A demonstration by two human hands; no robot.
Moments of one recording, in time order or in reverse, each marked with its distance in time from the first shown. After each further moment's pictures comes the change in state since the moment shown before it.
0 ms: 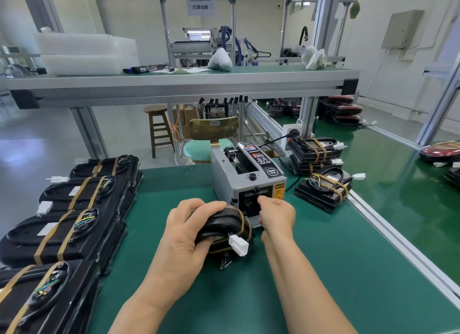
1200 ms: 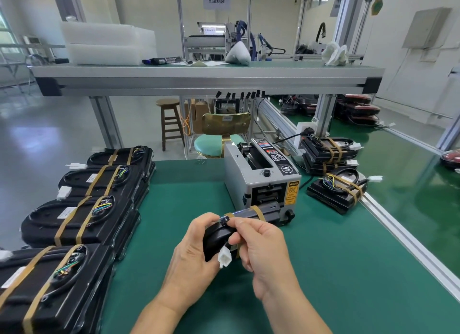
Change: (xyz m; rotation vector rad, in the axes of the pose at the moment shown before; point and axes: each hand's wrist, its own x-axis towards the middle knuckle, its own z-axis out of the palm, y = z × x) left_hand -0.035 -0.039 0.027 -0.045 0.030 -0.157; right_hand -0.116 0.002 -0.021 0.079 -0.526 0.037
